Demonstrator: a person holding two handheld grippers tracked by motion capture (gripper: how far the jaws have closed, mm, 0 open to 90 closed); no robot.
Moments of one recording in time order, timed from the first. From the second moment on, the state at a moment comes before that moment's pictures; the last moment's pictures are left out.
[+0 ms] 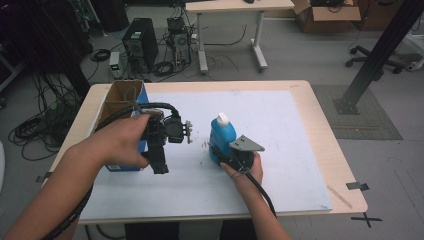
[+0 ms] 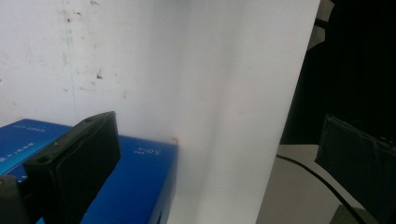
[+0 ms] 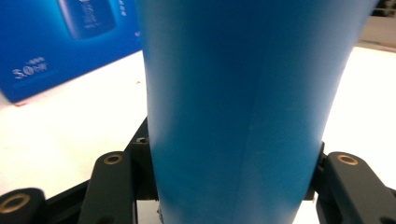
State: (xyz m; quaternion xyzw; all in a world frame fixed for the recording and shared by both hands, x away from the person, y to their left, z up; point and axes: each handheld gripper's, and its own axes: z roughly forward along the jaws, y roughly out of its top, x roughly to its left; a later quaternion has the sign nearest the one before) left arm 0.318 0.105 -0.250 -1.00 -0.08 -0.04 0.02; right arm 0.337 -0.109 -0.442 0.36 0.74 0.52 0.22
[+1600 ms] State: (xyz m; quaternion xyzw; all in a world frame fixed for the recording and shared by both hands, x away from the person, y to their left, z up) left arm 0.322 0.081 -0.215 -1.00 -0.05 -0.02 -0.01; right arm 0.318 -0.153 -0.365 0.10 0.82 0.56 0.07
